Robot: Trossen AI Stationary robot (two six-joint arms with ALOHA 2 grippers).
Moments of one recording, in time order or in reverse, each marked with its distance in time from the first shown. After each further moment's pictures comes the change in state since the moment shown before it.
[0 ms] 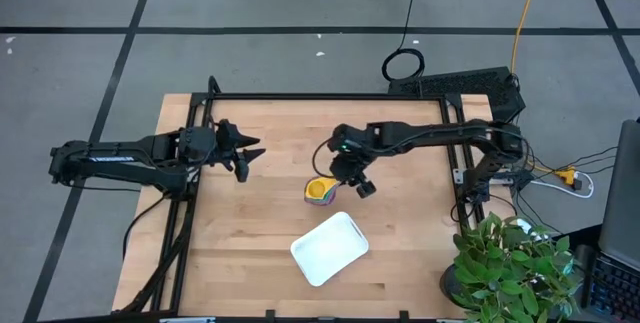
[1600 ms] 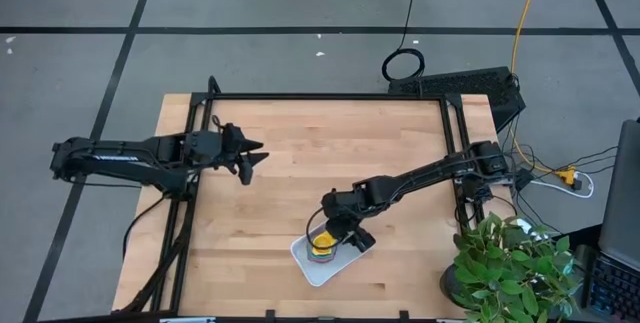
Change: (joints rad) left arm -0.038 0.045 0.000 0.024 -0.009 -0.093; right arm 0.327 0.159 -0.039 0.162 0.005 0.241
